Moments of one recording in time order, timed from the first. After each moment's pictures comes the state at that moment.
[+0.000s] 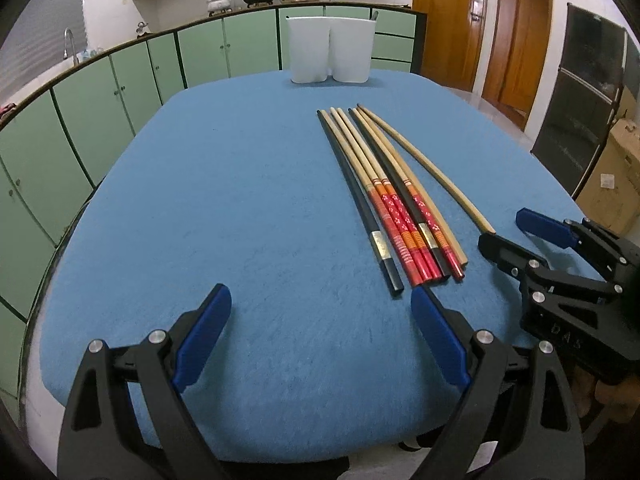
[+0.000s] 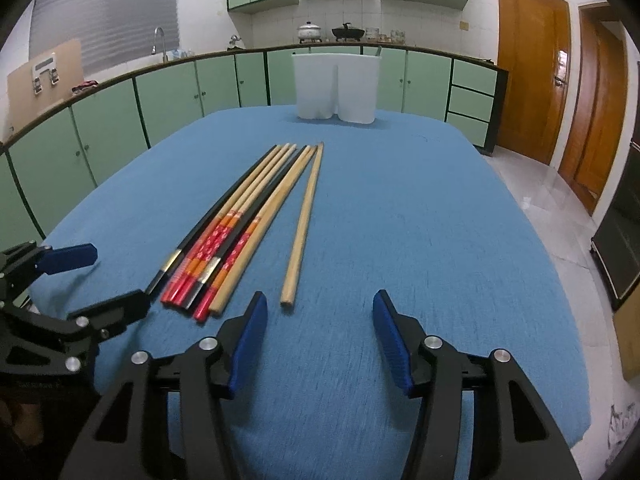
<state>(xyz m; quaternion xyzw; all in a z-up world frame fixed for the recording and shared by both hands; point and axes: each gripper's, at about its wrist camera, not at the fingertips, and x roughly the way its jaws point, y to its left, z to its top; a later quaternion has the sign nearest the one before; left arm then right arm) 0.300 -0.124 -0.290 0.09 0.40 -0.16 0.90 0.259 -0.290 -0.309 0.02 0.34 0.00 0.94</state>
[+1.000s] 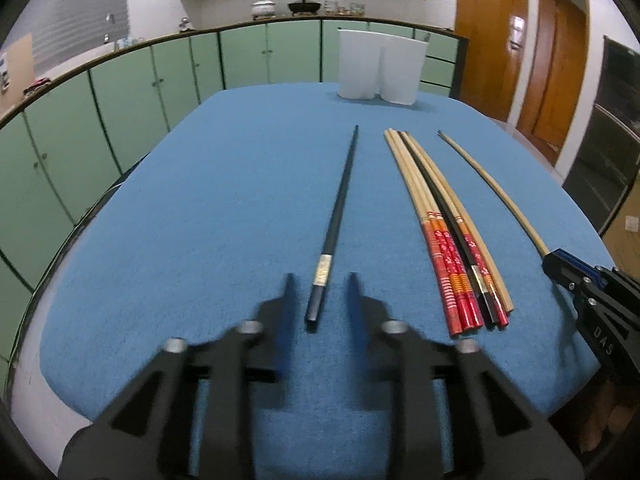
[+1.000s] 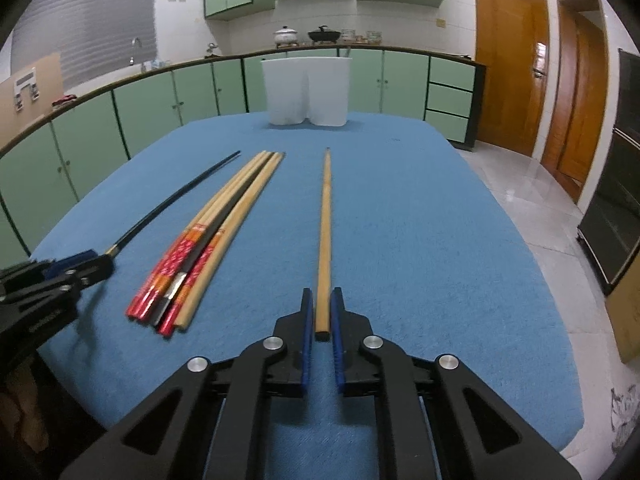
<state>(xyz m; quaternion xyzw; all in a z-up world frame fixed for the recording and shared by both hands) 0.315 -0.110 -0.291 0.05 0.38 -0.11 0.92 0.265 -0.302 -0.307 0.03 0.34 -0.03 0.94</state>
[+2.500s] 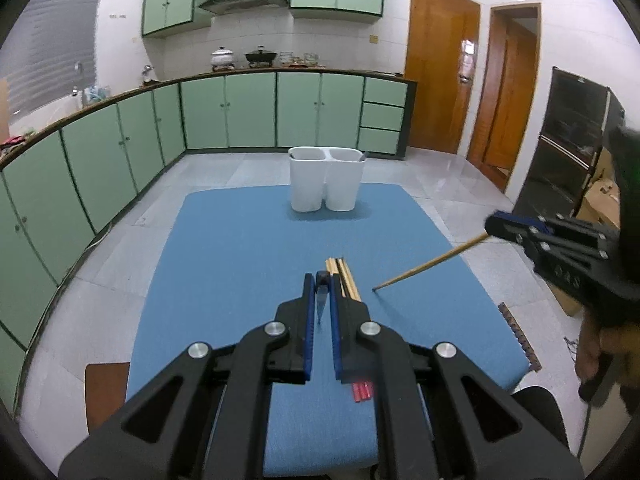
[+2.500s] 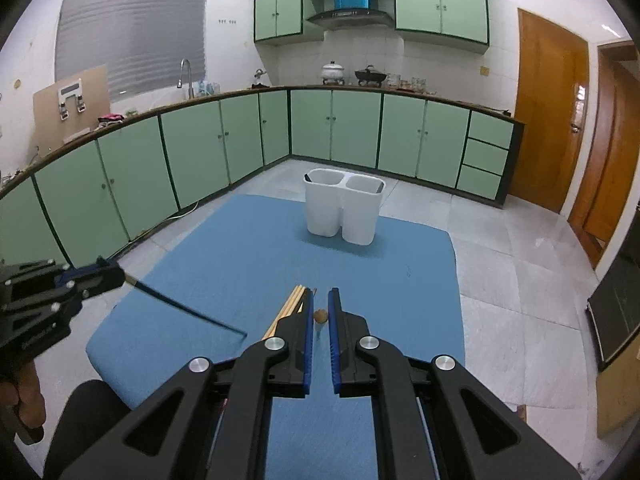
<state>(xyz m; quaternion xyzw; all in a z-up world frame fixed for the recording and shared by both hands) 0.305 -0.115 -0.113 0.04 0.32 -0.20 0.93 0.293 -0.320 -0.111 -0.01 0.30 0.04 0.95</state>
